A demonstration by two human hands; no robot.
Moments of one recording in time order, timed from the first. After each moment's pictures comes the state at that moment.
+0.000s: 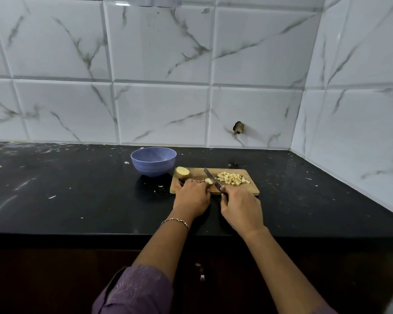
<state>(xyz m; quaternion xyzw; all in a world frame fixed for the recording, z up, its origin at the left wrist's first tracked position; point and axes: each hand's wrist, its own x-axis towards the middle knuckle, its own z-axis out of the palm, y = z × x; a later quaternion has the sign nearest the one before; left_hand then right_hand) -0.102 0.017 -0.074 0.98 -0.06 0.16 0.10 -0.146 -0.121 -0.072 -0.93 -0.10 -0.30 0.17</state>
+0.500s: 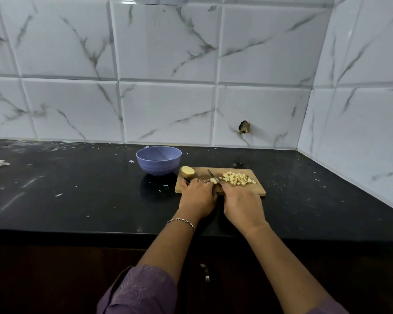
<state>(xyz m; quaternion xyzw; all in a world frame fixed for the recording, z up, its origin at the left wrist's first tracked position) -0.098 0.017 -0.079 0.98 -0.07 0.16 0.08 -0.143 -0.115 -0.063 -0.95 -0.15 -0.27 0.06</state>
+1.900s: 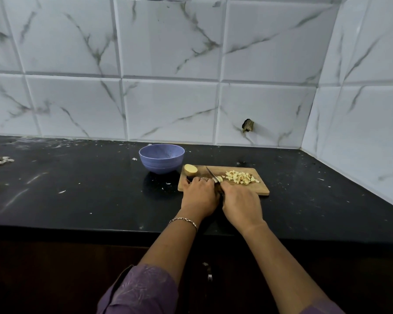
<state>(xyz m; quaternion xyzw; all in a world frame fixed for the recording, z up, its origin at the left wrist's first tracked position) -0.101 0.017 -0.080 0.98 -0.05 0.19 0.08 -0.138 -0.104 -0.069 -0.94 -0.15 -0.28 0.07</state>
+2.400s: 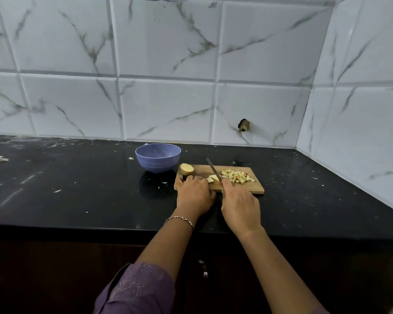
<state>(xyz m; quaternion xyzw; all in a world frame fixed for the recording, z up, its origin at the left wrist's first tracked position) -0.108 0.017 -0.075 0.98 -0.02 0.19 0.05 -0.150 -0.107 -0.073 -0.94 -0.10 -0.29 0.11</state>
